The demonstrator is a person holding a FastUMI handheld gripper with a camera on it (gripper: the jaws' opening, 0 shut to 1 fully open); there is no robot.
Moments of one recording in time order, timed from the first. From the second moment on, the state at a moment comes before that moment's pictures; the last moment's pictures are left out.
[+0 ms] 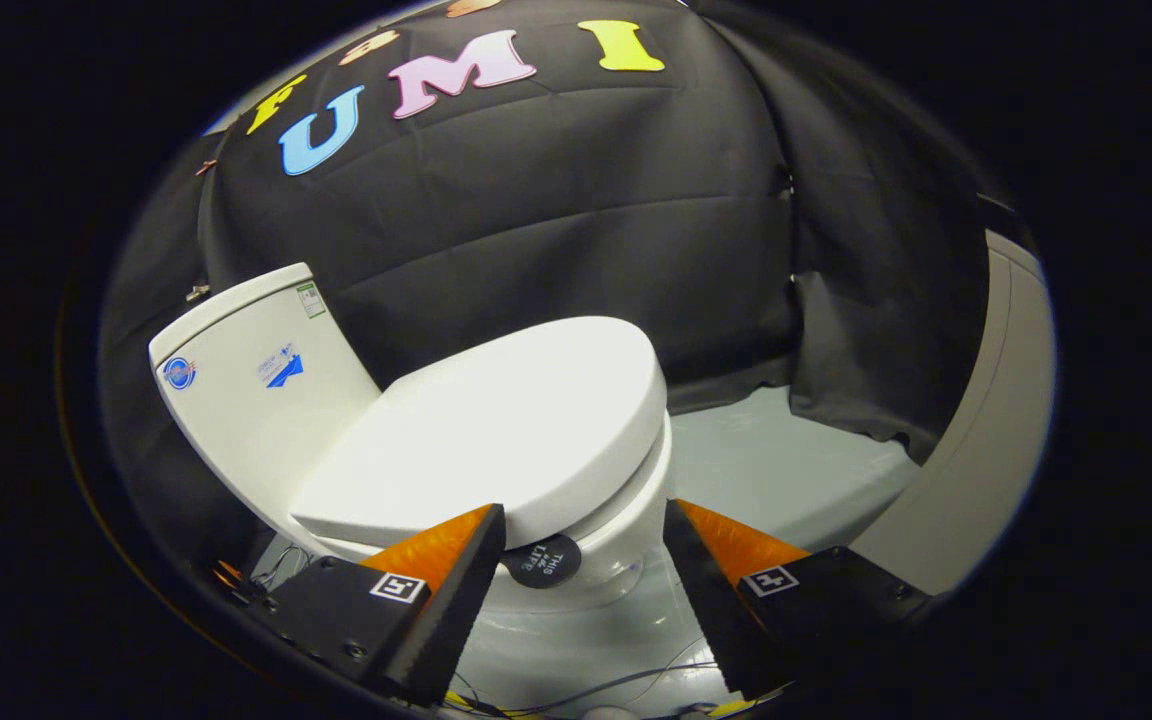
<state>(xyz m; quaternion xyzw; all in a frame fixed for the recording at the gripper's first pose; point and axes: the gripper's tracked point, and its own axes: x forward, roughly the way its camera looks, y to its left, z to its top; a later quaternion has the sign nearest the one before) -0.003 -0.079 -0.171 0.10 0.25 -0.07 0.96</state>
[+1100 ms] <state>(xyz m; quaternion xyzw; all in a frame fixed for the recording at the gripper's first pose) 0.002 -0.056 -0.220 0.43 0.31 -0.05 0.84</state>
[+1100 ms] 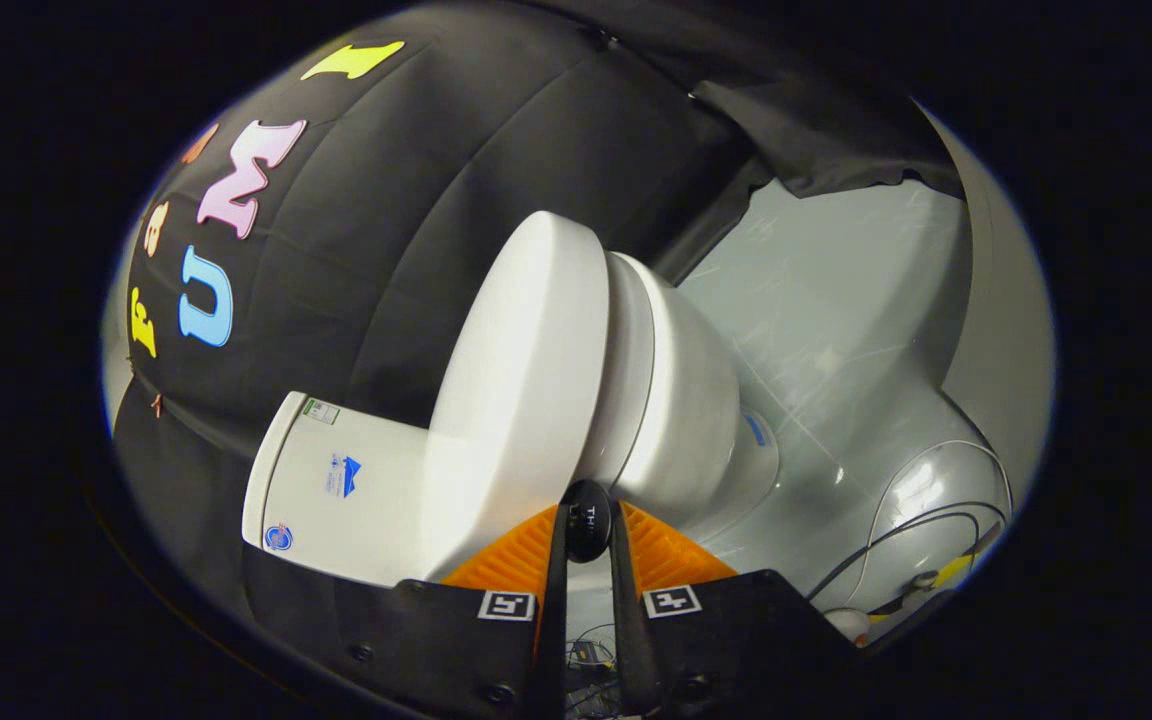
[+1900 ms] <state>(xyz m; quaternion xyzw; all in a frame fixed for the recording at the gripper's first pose) 0.003 -0.057 -0.209 0.46 0.31 -0.06 0.83</state>
